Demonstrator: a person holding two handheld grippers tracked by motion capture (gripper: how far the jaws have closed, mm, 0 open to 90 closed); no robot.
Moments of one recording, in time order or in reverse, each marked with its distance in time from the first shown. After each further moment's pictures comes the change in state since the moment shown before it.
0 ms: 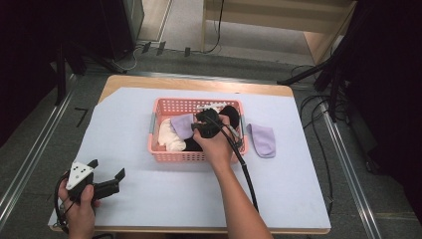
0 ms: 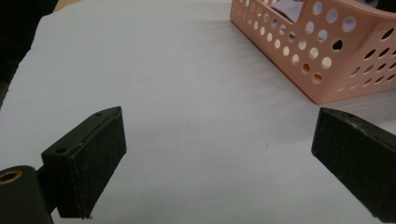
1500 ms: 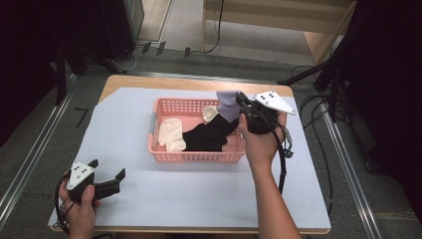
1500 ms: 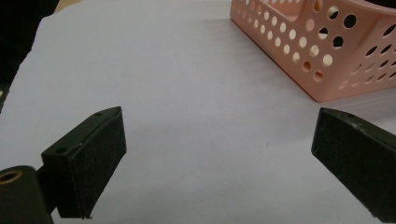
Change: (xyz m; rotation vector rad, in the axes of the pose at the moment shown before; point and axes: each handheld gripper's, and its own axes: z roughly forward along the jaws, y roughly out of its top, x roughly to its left) left arm -0.002 0.000 0.001 0.002 0.005 0.012; right arm -0.045 0.007 -0.152 -0.571 -0.190 -0.052
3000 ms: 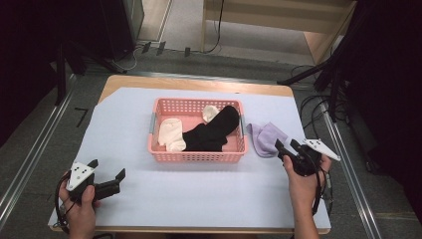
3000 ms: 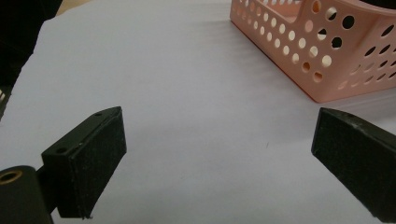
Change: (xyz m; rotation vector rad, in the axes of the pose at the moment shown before) left arm -0.001 0.000 -0.001 -0.009 0.006 0.004; right arm -0.112 -0.124 -0.071 0.204 -0.195 0.221
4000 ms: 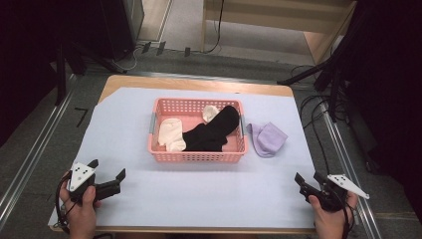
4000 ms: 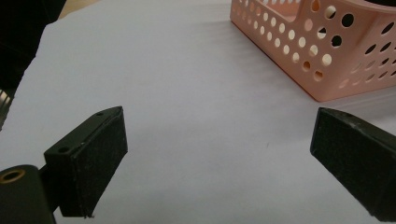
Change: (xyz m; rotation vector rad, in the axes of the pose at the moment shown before) left arm -0.002 0.000 0.000 0.000 0.011 0.023; right arm -0.070 -0.066 -0.059 0.062 -0.009 -0.006
